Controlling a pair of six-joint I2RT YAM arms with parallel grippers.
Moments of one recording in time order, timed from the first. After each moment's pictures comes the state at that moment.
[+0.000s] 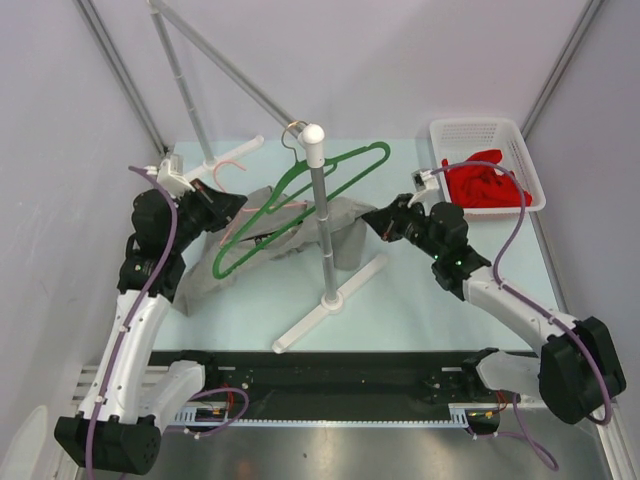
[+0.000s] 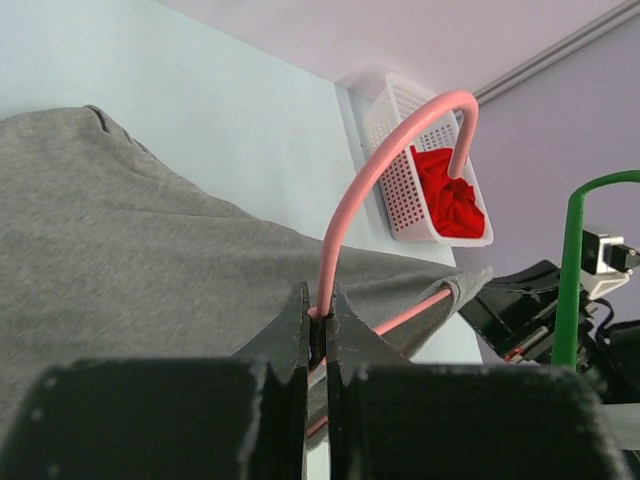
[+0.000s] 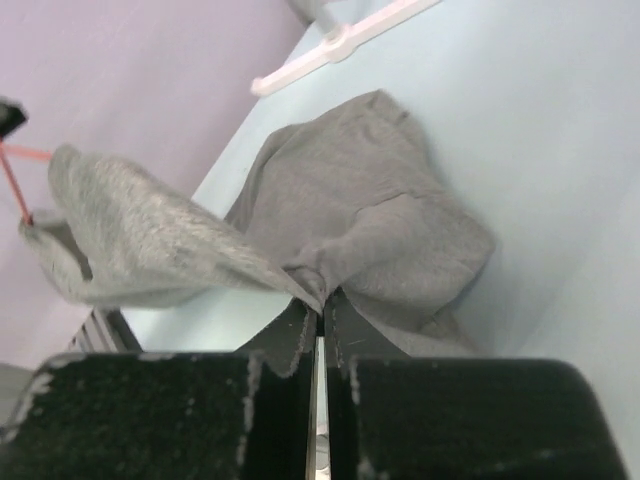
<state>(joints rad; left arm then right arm) -0.10 0.89 0.98 -0.29 0.34 -0.69 0.50 1.22 0.73 0.41 -0.29 0.54</state>
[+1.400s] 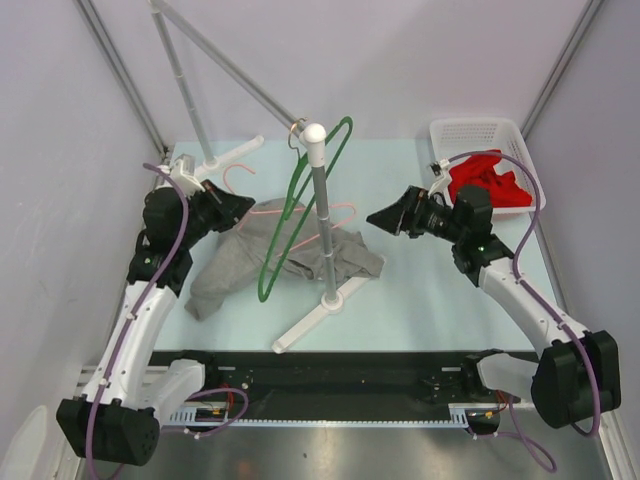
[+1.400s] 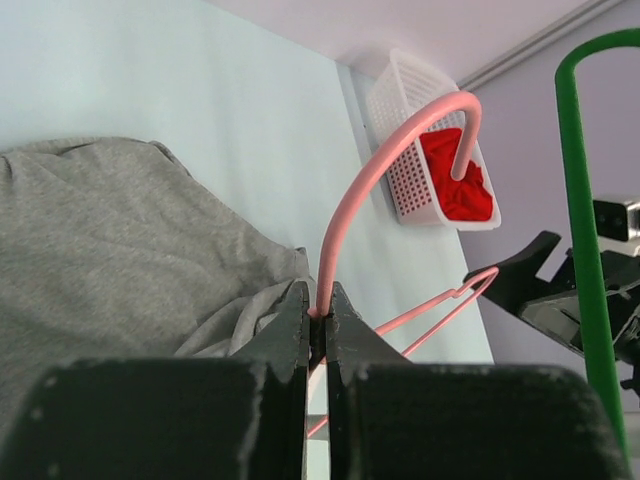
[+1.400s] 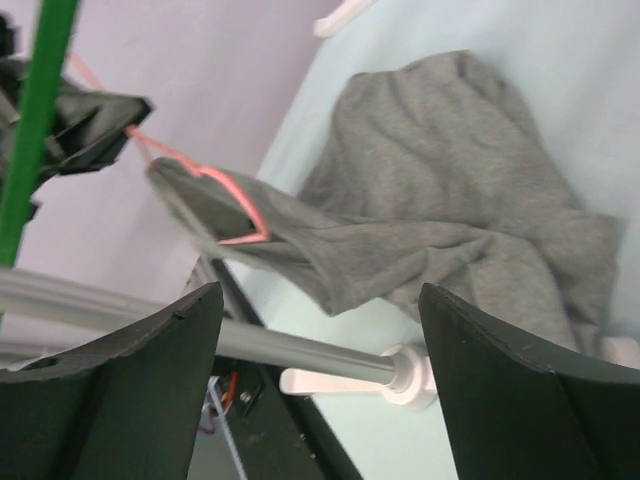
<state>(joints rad) -0.11 0.93 0.93 -0.22 0.36 -0.68 0.29 1.17 0.82 0.14 -0.64 0.69</state>
